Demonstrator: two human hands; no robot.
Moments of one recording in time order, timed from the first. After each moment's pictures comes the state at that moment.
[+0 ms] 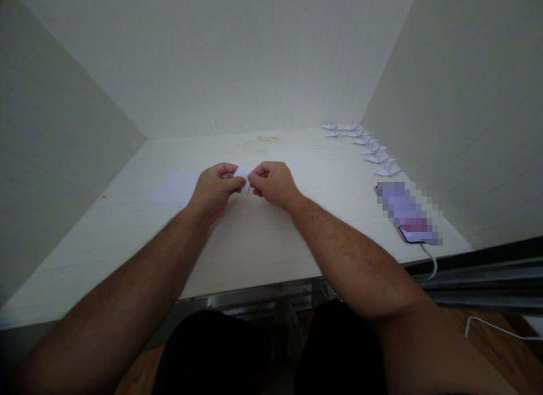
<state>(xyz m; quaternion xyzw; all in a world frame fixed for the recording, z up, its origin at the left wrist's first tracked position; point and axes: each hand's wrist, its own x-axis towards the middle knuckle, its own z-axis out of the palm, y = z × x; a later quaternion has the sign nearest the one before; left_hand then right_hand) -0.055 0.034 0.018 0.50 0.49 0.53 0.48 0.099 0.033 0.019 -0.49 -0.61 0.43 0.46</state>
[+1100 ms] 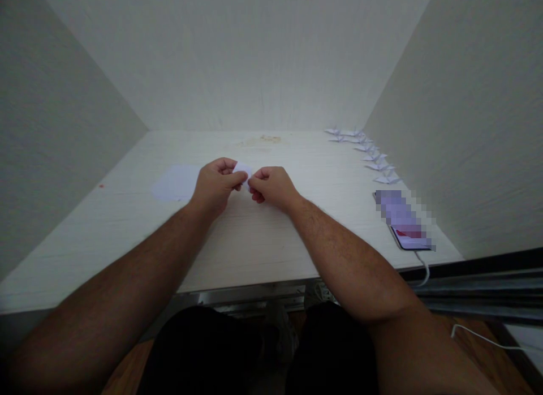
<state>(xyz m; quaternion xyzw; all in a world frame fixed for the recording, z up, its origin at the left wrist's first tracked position) -0.052 0.036 0.017 0.50 0.48 0.58 0.43 0.094 0.035 0.011 -0.46 -0.58 0.52 0.41</state>
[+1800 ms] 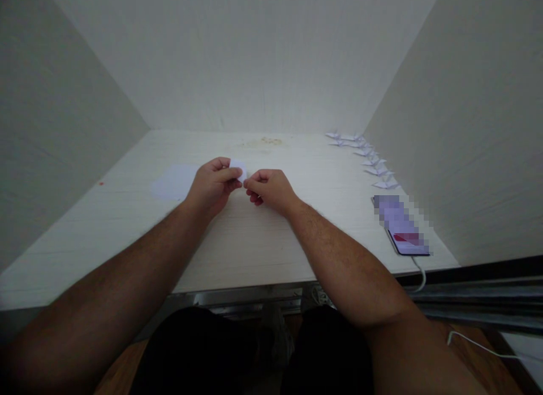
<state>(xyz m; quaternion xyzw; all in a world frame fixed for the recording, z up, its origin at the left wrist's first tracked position) -0.053 0.033 0.026 0.41 0.43 0.60 0.54 0.095 0.032 0.011 -0.42 -0.57 0.56 0.43</state>
